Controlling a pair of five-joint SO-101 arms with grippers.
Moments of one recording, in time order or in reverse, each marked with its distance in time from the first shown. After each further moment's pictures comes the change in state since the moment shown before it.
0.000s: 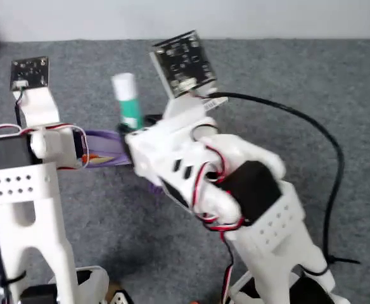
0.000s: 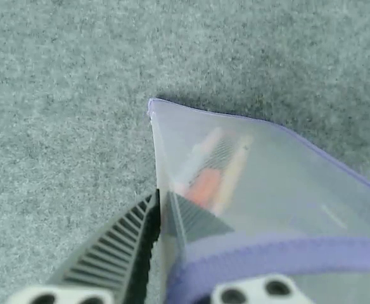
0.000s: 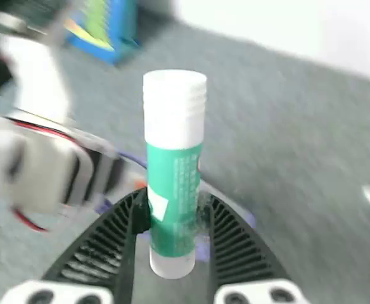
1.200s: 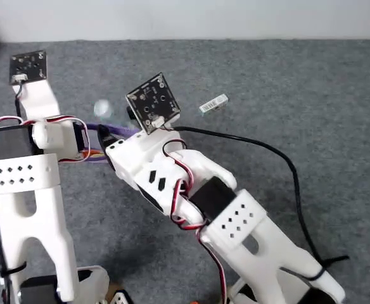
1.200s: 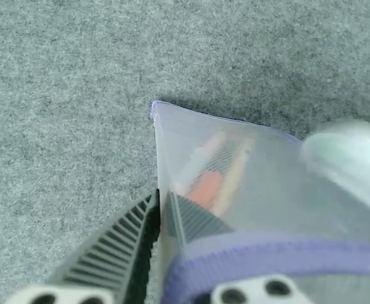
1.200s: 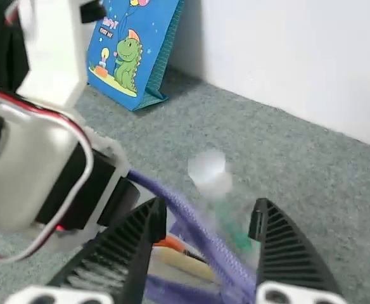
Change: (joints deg) left arm 0.0 3.0 -2.8 0.0 2.4; right arm -2.0 -7.5 37.1 -39.0 6.3
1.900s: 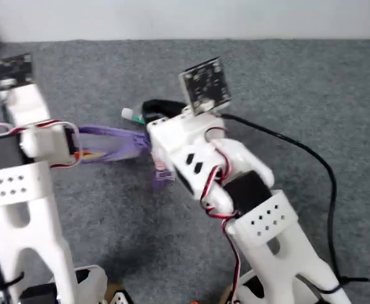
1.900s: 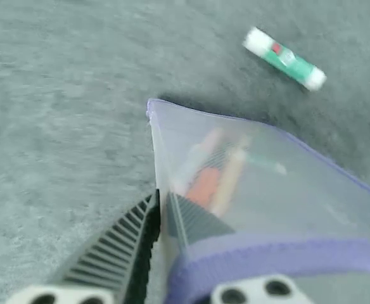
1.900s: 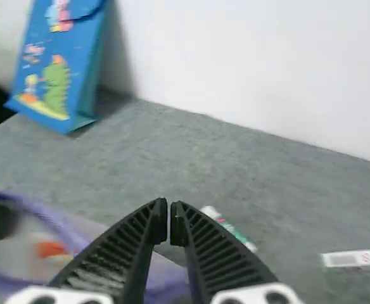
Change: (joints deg) left arm -5.3 -4.7 0.1 1.6 0.0; right arm 13.5 -4.7 0.0 4.7 0.0
